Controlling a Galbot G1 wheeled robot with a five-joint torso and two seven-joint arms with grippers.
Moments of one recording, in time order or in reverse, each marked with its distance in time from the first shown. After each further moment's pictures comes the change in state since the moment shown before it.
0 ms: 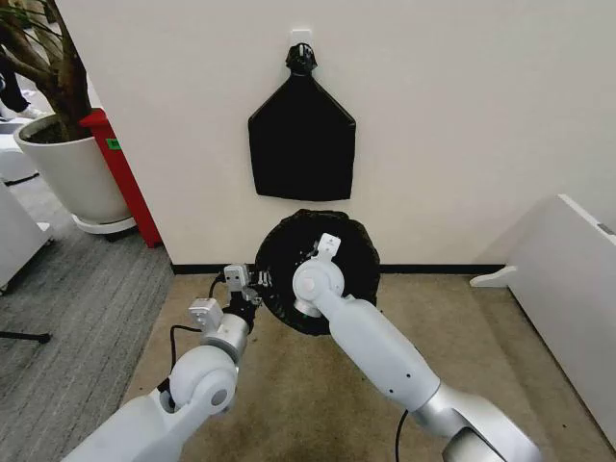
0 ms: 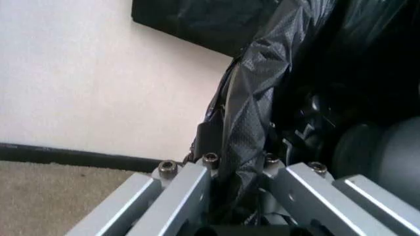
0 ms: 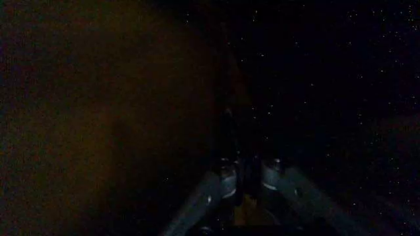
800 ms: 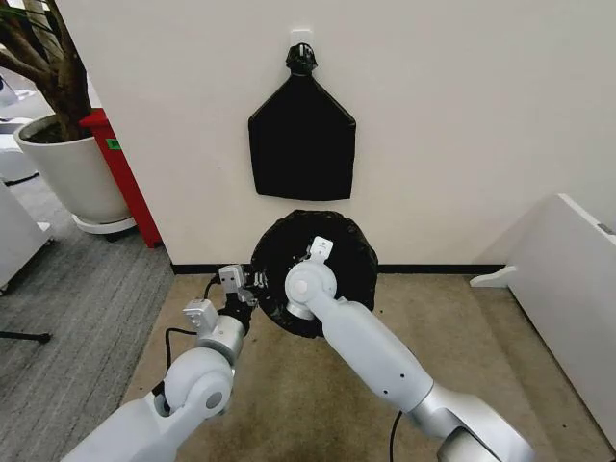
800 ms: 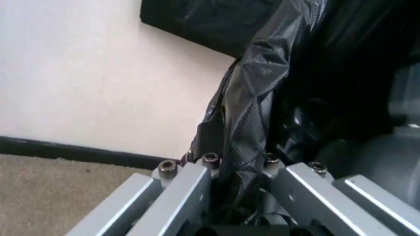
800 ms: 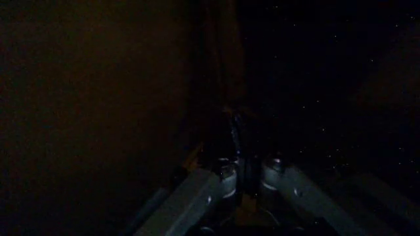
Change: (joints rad) left arm 0.041 0.010 -0.028 -0.041 -0.014 0.005 -0.017; right arm -0.003 0.028 -0.011 -0.035 0.030 -0.007 0.007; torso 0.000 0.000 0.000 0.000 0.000
